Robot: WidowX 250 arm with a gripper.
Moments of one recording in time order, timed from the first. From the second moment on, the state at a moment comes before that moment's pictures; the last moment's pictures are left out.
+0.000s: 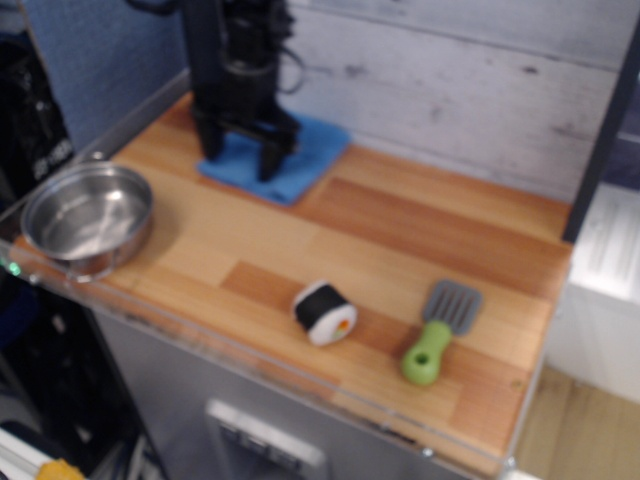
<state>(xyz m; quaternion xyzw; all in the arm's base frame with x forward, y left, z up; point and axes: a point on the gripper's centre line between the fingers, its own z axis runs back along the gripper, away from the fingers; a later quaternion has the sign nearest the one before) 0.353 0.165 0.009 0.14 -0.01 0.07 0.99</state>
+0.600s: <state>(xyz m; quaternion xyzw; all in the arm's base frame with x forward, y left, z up) 0.334 0.191 0.008 0.10 0.02 0.11 0.99</state>
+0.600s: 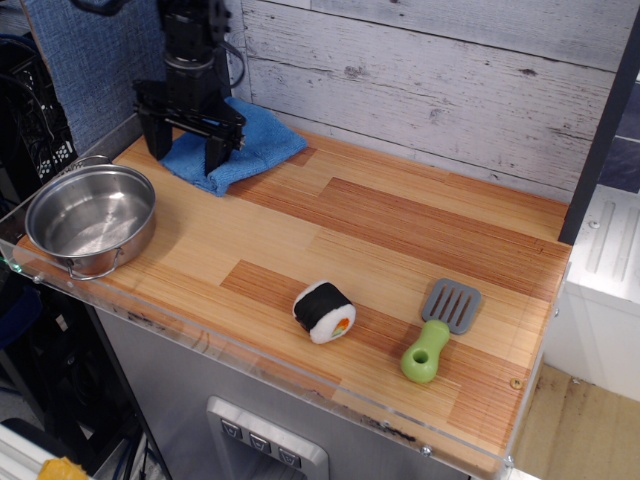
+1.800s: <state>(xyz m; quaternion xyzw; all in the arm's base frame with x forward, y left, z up) 0.320 0.147 0.192 -0.04 -0.06 -0.03 1.00</state>
